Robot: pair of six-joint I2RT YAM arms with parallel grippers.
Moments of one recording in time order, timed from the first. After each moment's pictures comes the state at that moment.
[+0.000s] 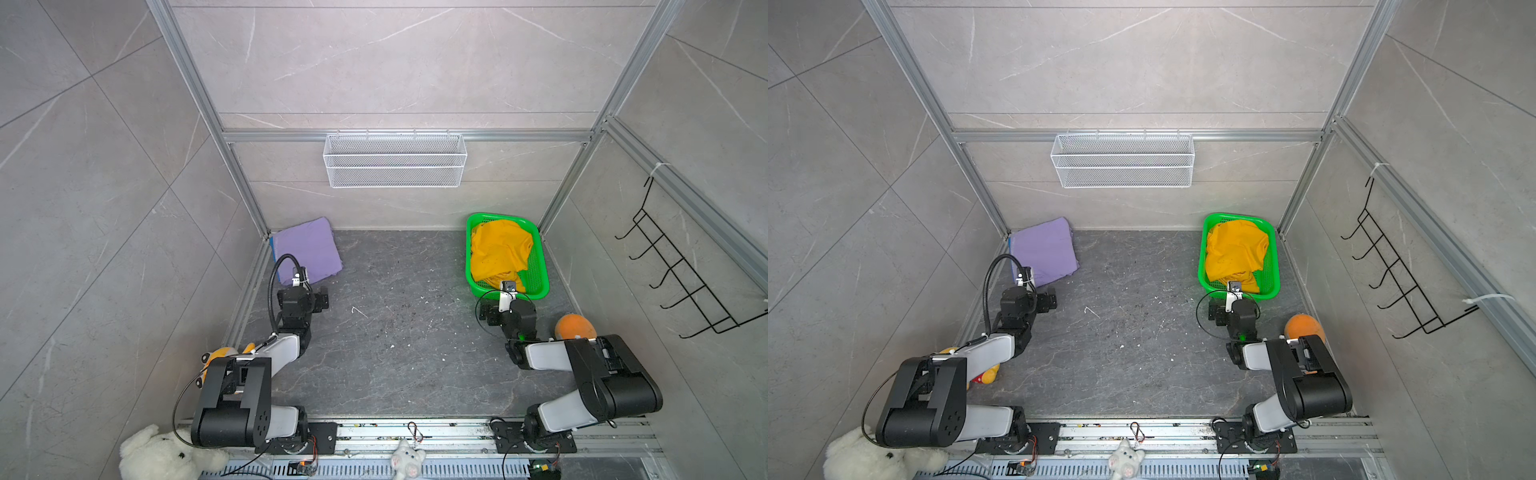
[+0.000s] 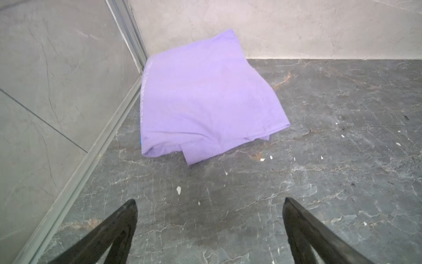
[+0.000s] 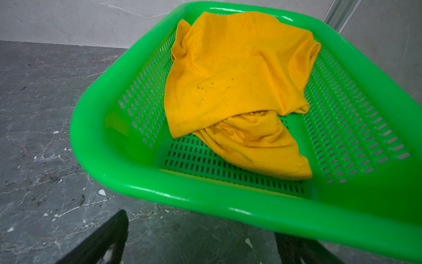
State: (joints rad) left arm -0.11 1.37 0.51 0.44 -0.21 0.03; right arm 0.12 1.51 0.33 0.79 0.13 -0.01
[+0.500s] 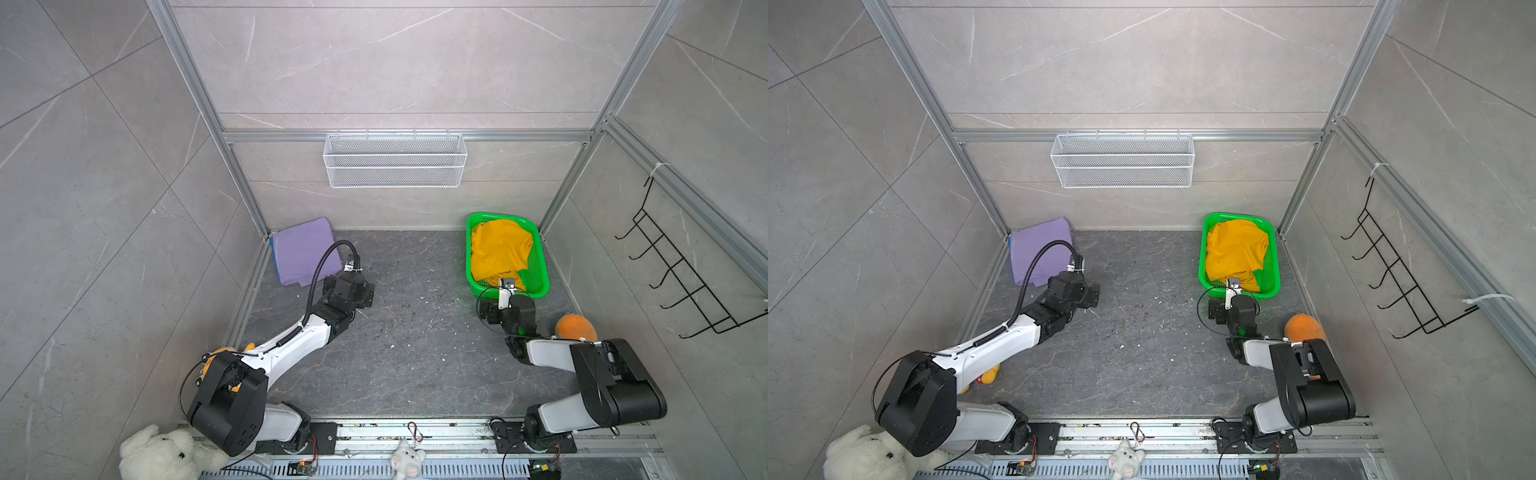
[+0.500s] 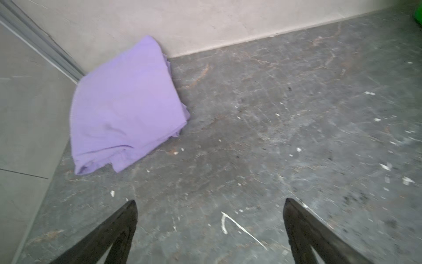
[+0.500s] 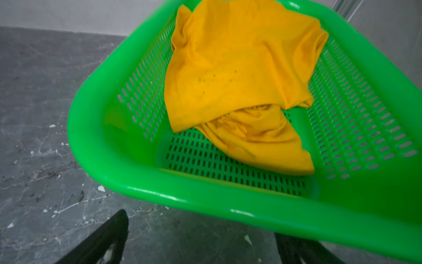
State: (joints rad) left arm -0.57 1.38 0.86 -0.13 -0.44 -0.15; right arm 0.12 1.44 0.44 0.51 0.14 -0.02
